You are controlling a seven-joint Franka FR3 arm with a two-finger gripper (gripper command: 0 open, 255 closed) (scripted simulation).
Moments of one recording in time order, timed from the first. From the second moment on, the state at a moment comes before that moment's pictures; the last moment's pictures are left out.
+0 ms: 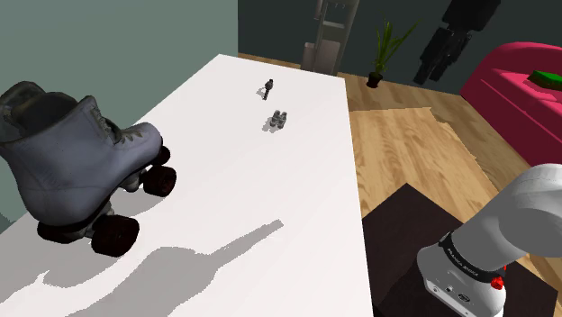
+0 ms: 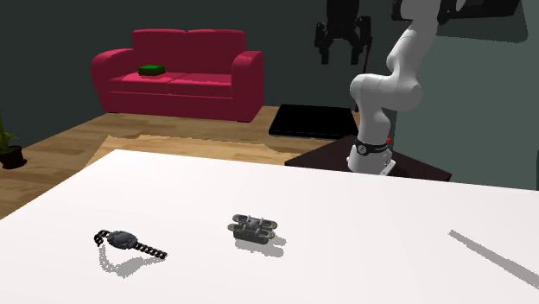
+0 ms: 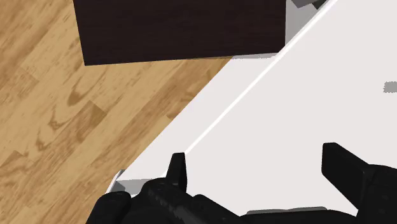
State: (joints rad) arm 0.00 -0.75 -0.01 -2.27 0.09 1.52 -0.01
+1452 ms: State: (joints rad) arm -0.06 -0.15 0.29 -2.12 0.07 2.01 0.63
